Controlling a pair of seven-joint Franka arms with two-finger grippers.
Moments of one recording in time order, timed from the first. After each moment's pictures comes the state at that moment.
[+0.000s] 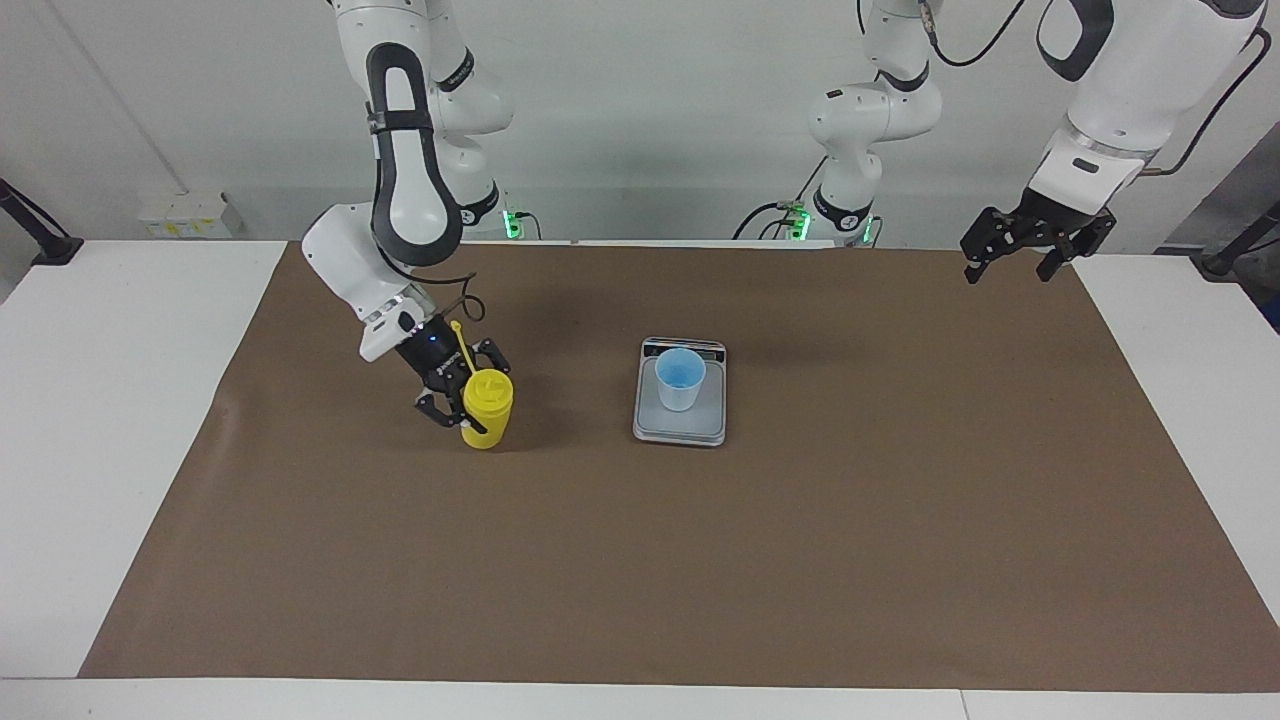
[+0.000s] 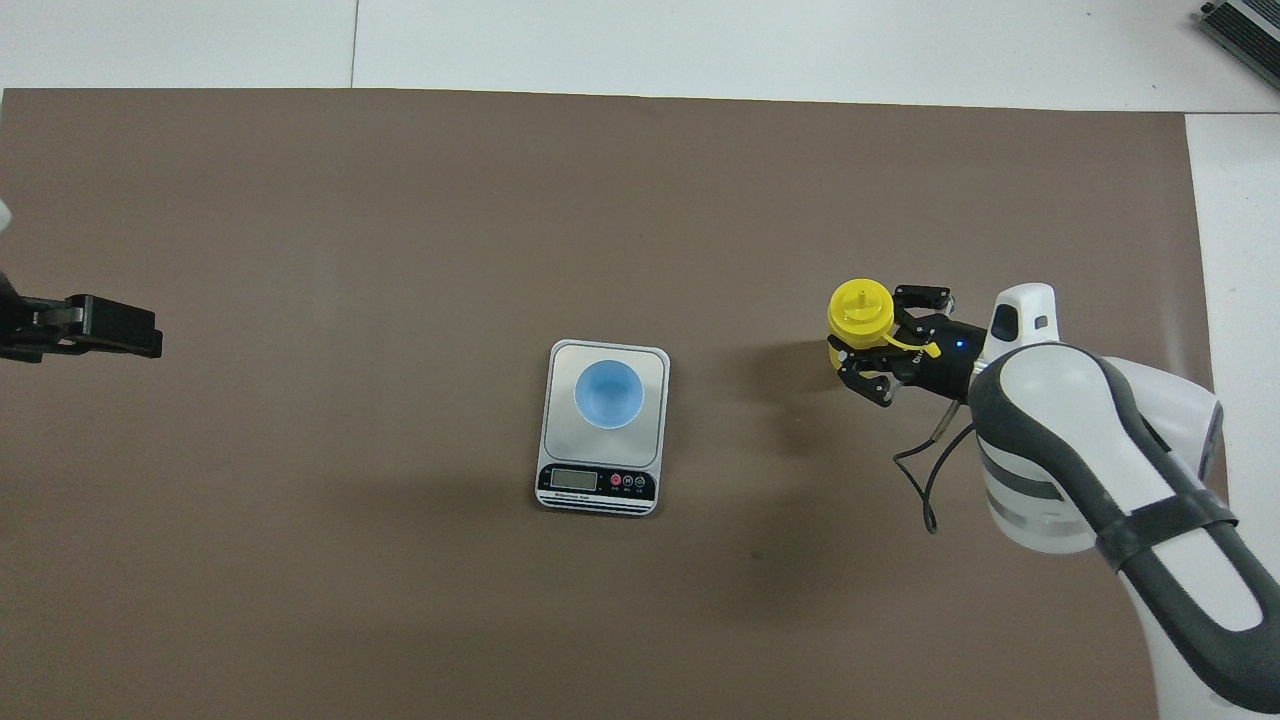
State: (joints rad) left arm 0.12 -0.08 -0.18 -1.67 -0.02 1.61 -0.04; right arm 0.11 0.10 0.06 -2.24 1.24 2.60 -1.80
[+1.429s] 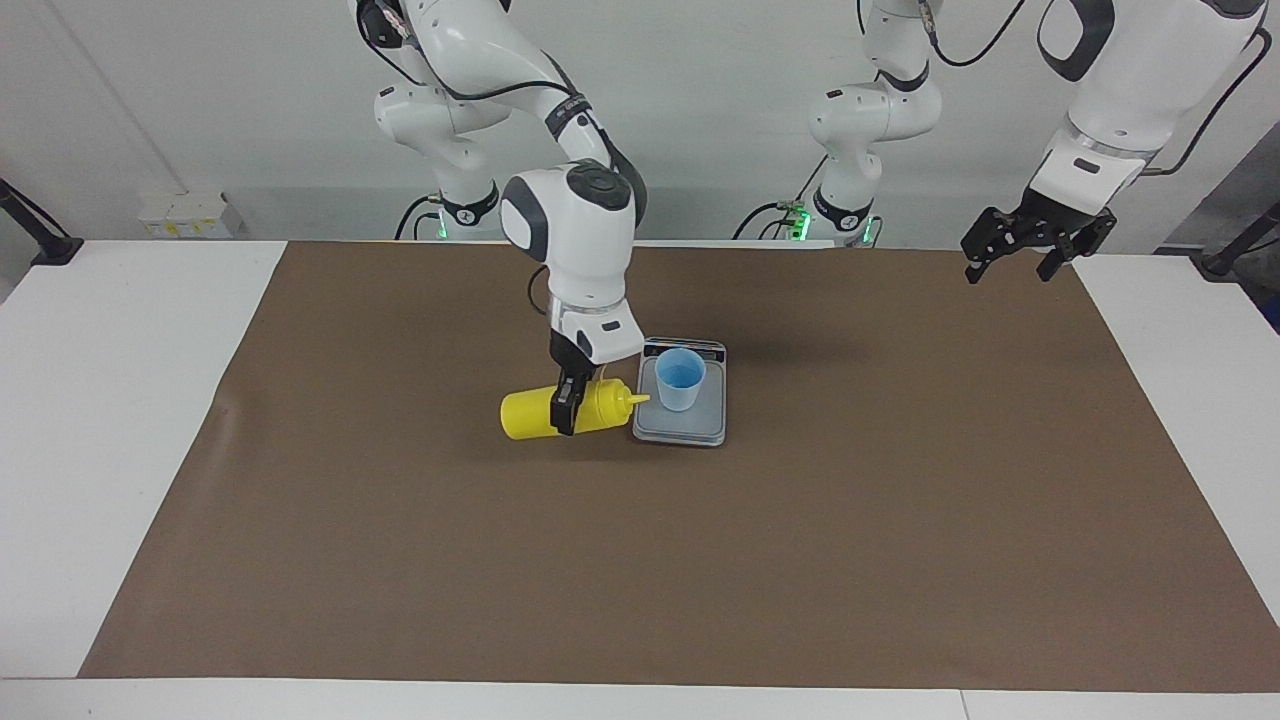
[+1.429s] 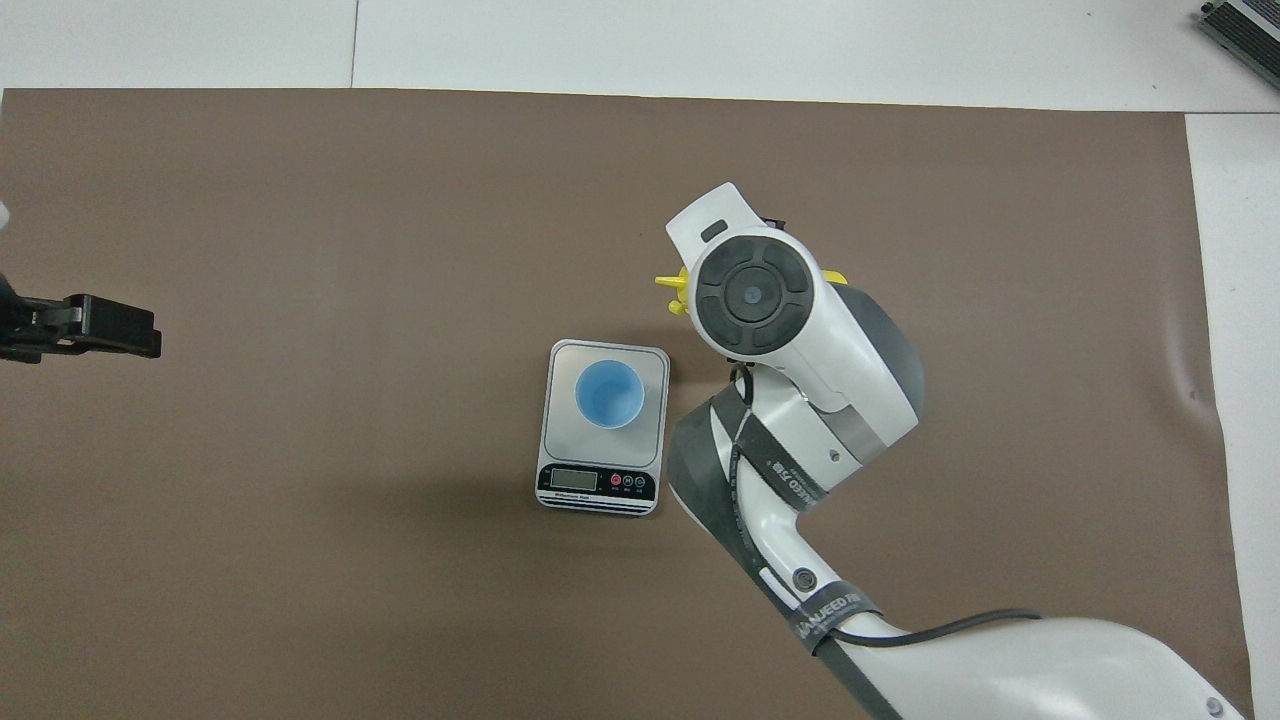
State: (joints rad) left arm 0.12 -0.08 -0.18 -1.67 -0.02 1.61 -0.04; right arm 0.42 0.35 0.09 -1.63 -0.42 2.06 -0.68
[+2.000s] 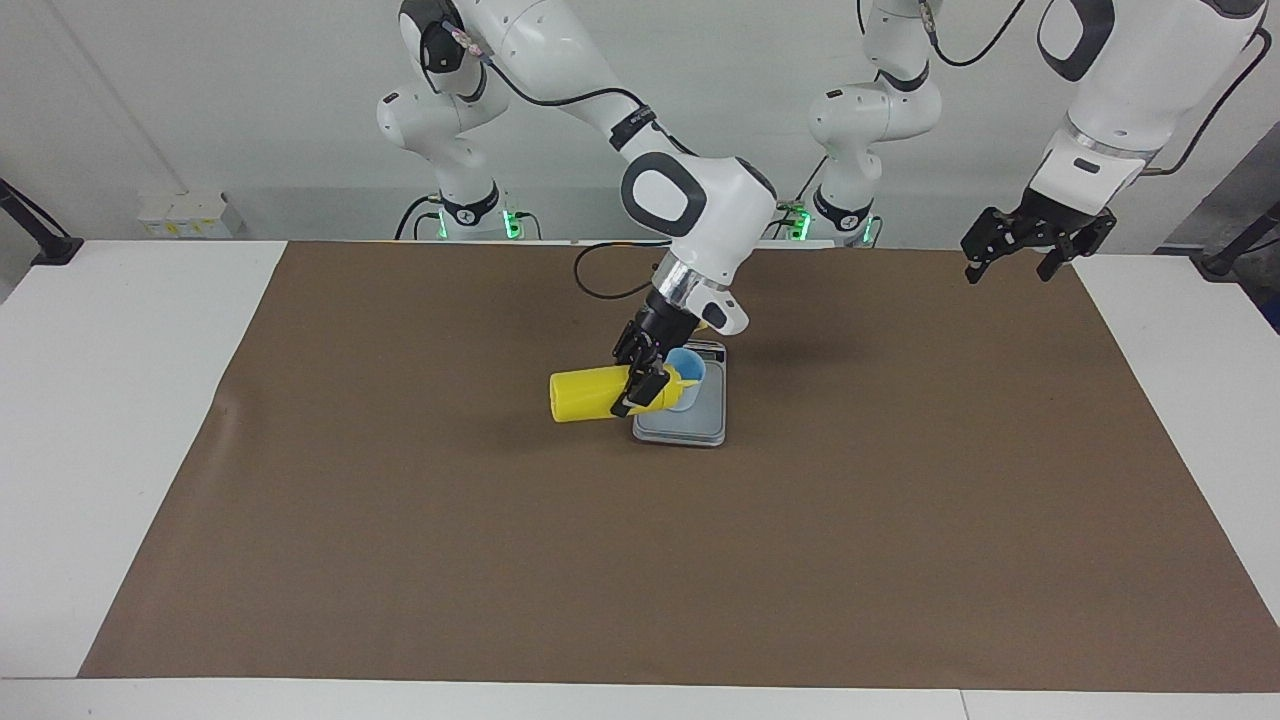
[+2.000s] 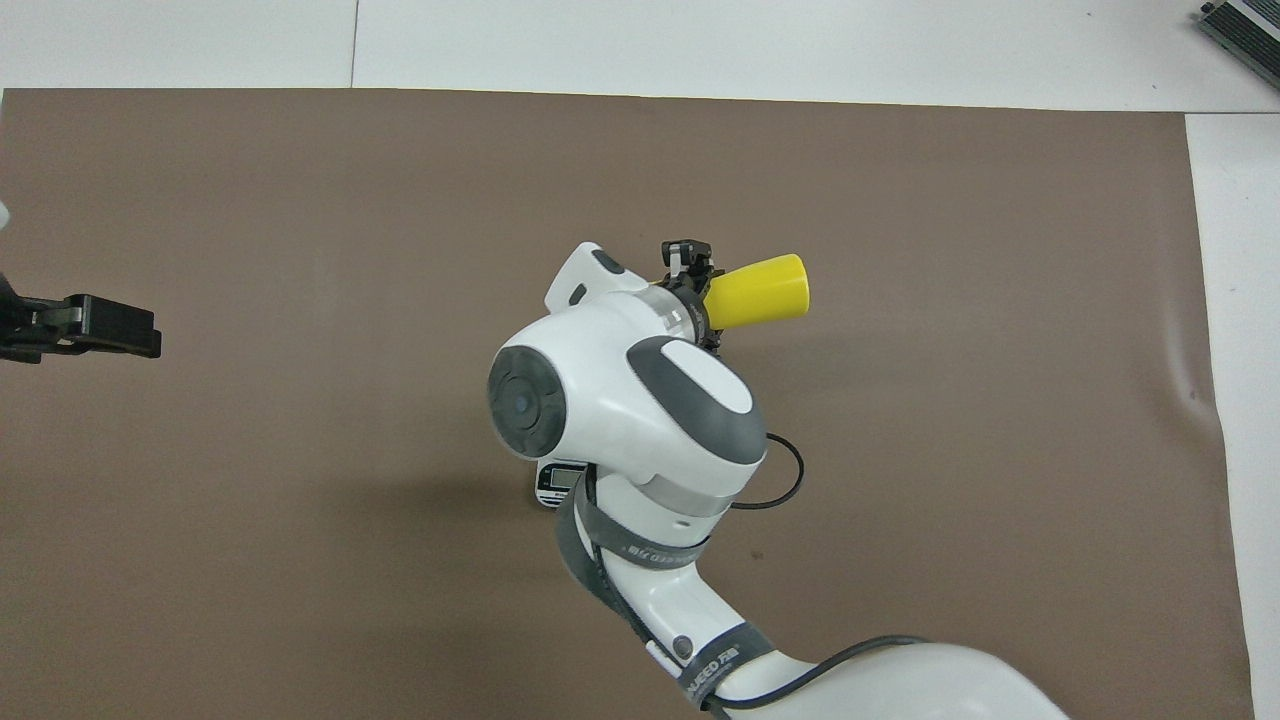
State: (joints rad) left arm 0.12 -0.08 -0.18 -1.67 -0.02 1.61 -0.04; right arm 0.65 0.45 0.09 -1.53 -0.86 1.83 -0.65
